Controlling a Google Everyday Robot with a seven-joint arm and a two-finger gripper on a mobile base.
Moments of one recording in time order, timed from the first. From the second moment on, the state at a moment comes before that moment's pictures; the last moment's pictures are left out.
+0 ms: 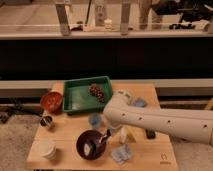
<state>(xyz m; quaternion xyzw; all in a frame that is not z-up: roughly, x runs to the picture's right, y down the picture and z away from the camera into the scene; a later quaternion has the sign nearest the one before) 0.037 0.189 0.743 -0.25 -0.12 -0.27 0.92</state>
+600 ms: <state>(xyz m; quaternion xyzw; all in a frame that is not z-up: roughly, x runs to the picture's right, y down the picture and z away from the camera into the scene) 0.021 0.173 0.764 -0.24 -0.12 -0.29 0.92</state>
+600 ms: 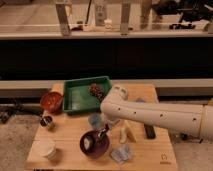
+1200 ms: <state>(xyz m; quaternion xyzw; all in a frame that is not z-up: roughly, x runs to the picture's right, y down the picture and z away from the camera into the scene) 0.006 0.189 0.734 -0.23 -0.15 -0.29 0.92</state>
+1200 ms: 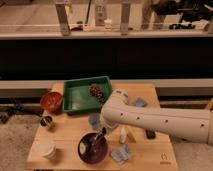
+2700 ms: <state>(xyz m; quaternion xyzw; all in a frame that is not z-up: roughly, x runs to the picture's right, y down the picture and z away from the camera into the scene) 0.040 0.174 0.731 -0.22 -0.10 -0.29 0.92</state>
